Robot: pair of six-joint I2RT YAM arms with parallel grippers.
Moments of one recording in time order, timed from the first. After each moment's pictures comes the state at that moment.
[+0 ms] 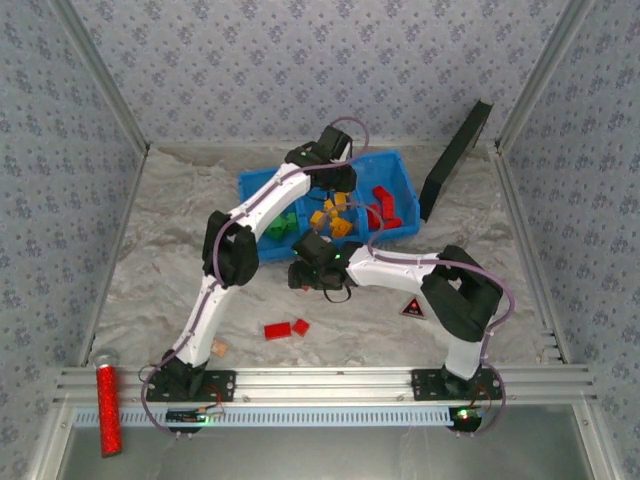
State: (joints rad) left arm -0.65 2.41 2.36 -0.84 0.04 -0.42; right arm 0.95 1.80 1.16 -0.44 0.05 0.85
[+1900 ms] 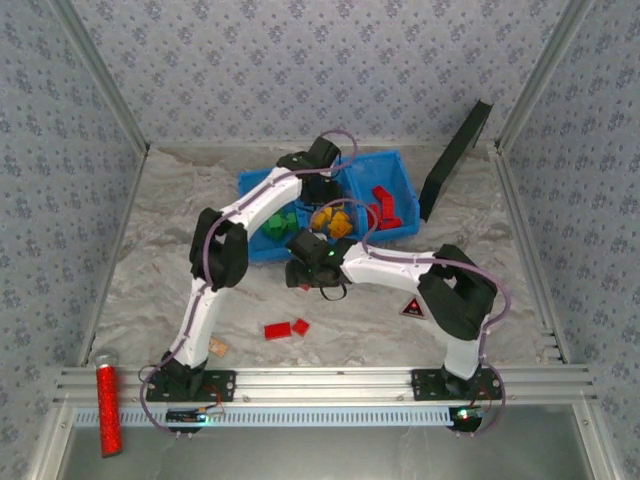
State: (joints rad) left arm -0.62 2.27 2.11 -0.87 0.01 -0.46; right arm 0.96 1.85 1.24 -0.51 0.09 0.82
